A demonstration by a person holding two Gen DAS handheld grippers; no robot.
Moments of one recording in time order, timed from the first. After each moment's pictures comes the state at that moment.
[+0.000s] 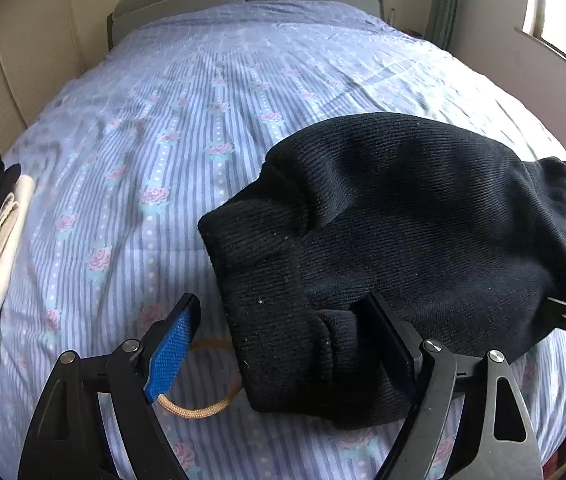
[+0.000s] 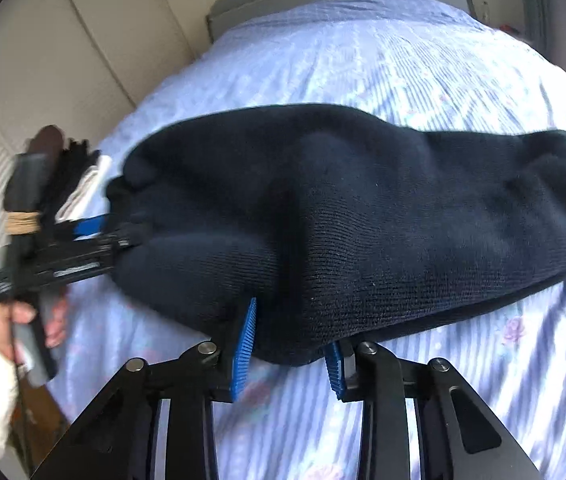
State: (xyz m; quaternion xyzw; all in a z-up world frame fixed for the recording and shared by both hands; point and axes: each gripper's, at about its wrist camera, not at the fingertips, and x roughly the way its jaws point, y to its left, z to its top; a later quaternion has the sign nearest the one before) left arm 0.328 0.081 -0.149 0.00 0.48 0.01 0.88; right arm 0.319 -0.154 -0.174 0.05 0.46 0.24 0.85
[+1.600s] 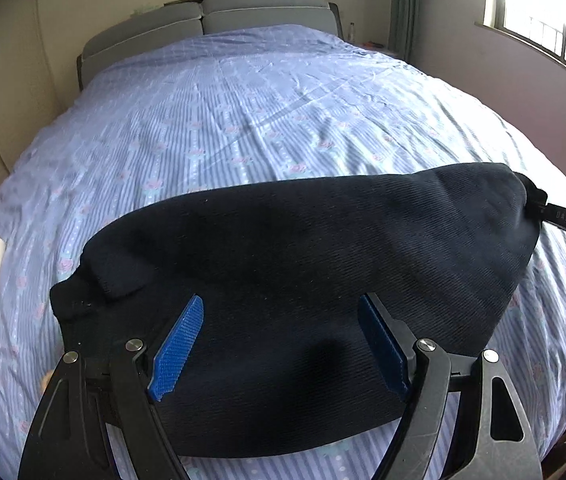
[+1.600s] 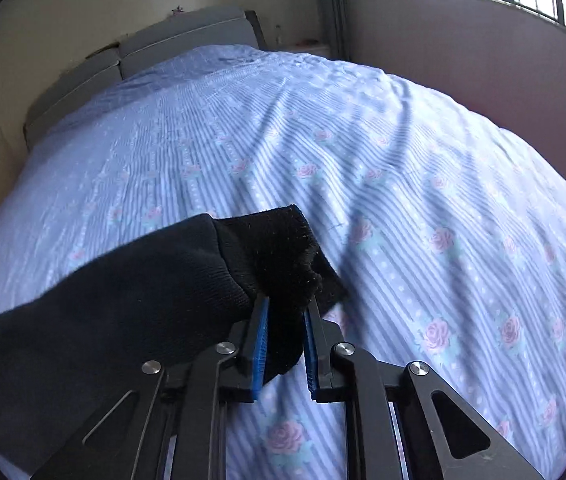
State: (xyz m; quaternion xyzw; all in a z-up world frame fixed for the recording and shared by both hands) left arm 0.341 -0.035 -0.124 0.04 0.43 -0.03 0.90; right arm 0.410 -0.344 -0.167 0.11 0.40 -0.09 0.91
